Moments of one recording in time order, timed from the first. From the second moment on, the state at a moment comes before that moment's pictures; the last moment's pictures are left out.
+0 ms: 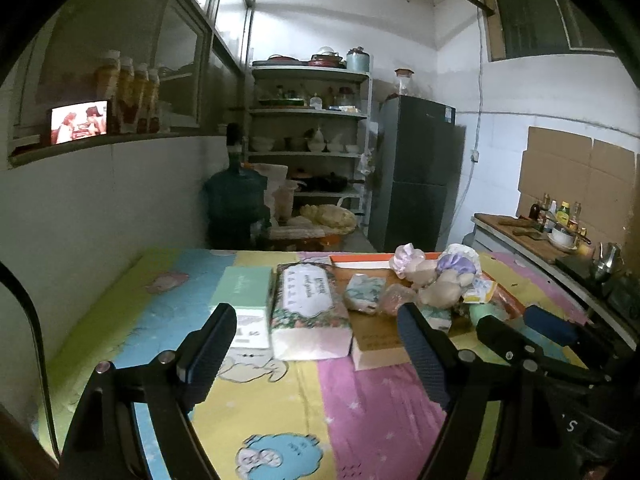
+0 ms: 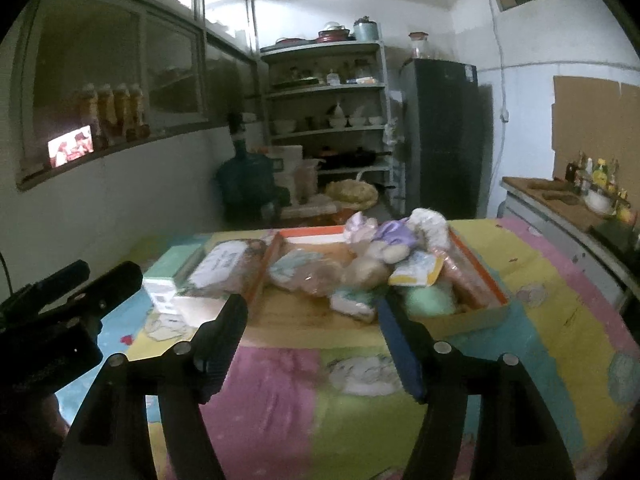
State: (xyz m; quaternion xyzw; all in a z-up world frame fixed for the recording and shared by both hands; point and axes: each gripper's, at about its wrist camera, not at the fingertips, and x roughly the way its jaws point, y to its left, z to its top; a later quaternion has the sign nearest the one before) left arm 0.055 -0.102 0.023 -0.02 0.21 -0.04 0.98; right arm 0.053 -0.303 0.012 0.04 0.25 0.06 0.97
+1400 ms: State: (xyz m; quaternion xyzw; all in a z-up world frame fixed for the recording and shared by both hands) left arm -0.049 -0.061 0.011 -0.03 0.19 0.00 0.98; right arm -0.054 -0.235 0.018 -0.01 0.21 -0.01 0.98
